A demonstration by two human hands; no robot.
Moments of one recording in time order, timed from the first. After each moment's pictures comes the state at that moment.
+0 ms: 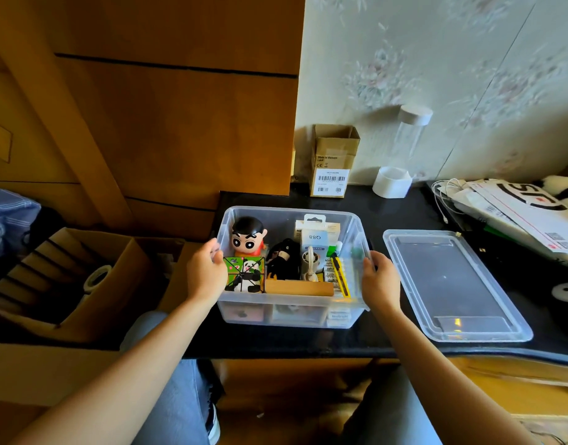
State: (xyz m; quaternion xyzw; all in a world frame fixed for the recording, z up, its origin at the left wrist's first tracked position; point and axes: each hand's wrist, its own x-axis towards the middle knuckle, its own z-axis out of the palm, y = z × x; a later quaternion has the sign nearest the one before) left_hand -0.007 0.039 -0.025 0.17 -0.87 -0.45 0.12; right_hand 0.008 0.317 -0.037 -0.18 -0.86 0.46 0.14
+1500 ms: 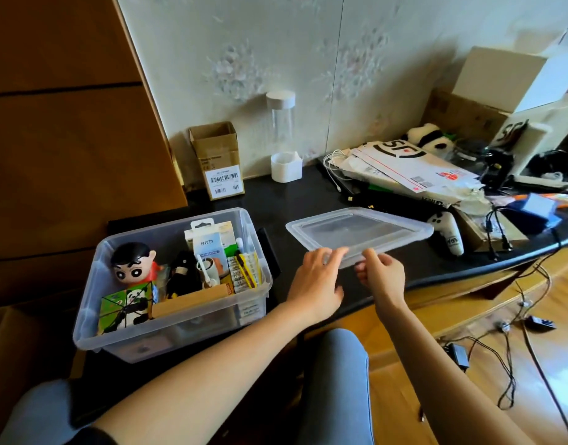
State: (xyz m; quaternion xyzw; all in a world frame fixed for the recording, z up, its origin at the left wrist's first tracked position) left_hand 0.058 0.337 -0.014 -0.38 -0.89 -0.26 -0.06; right_hand 0.102 0.464 -0.026 -0.35 -0.67 0.61 0.24
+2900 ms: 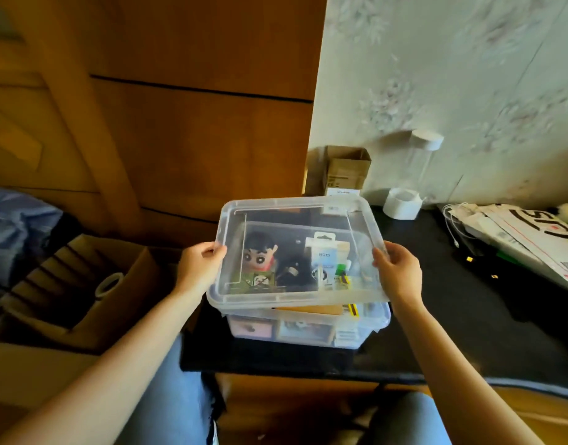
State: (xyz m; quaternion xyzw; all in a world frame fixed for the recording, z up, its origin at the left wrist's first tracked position) left_hand -0.011 0.010 0.016 0.18 -0.81 -0.55 0.09; right_hand -0.009 0.322 0.017 -0.16 -0.81 0.53 0.16
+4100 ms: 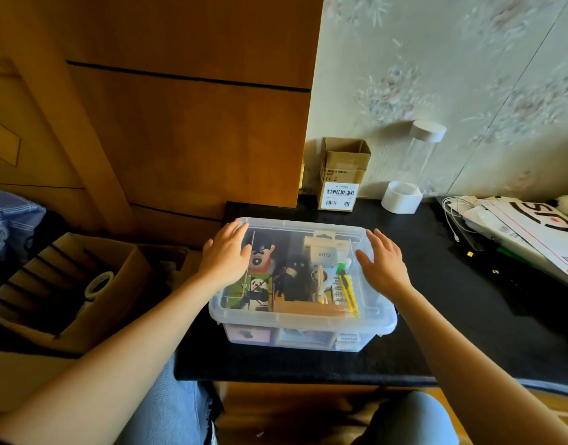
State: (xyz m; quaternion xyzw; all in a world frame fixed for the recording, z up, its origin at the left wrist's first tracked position) left_hand -0.065 0.032 -0.004 -0.03 -0.98 -0.21 0.03; right_hand -0.053 0.326 -0.003 -0.07 -0.97 0.25 0.04
